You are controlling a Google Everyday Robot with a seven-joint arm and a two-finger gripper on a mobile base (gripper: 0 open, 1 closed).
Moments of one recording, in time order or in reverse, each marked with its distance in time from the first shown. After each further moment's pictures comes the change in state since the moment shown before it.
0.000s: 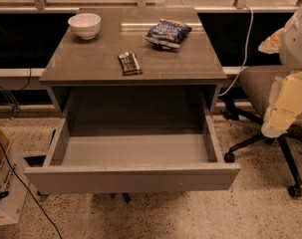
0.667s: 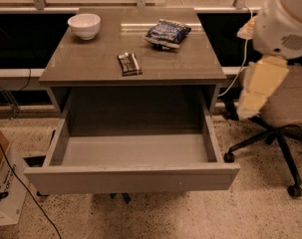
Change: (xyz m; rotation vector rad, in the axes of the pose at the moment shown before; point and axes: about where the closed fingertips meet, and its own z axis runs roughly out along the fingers) arm -0.040 -0.030 0.013 0.041 -0.034 -0.059
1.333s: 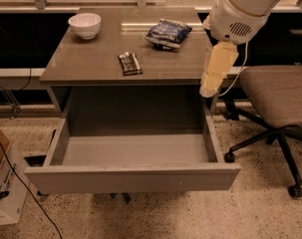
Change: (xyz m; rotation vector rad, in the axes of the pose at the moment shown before) arm -0.054 -0.048 0.038 0.002 -0.046 -0.041
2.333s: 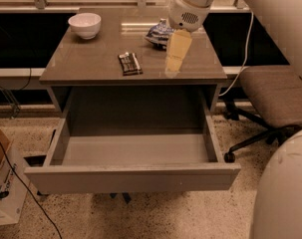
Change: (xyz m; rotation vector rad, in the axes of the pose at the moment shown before) arm -0.072 -0.069 0.079 -0.107 -0.051 -0.063
